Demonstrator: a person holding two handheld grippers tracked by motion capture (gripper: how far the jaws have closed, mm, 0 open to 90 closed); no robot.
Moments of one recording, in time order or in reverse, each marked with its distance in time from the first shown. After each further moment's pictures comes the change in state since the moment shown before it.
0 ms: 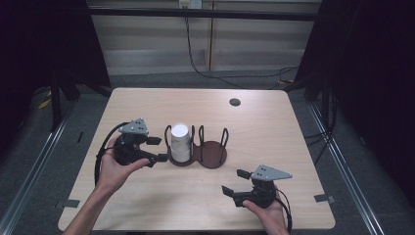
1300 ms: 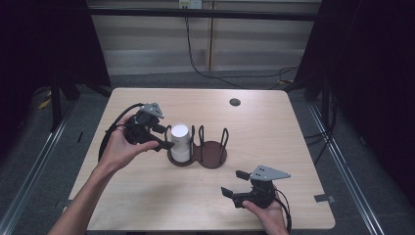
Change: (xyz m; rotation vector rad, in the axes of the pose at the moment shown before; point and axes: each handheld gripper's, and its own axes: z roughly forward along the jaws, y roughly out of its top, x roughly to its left) left arm 0.018 0.053 0.013 0.226 0.013 0.078; right arm 0.000 -0.001 0.002 0.021 0.016 -0.003
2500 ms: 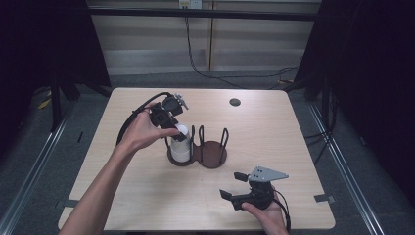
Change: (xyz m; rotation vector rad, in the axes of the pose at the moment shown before) left arm 0.021 0.054 0.048 0.262 0.001 0.038; right arm 0.003 -0.002 0.002 0.022 0.021 -0.014
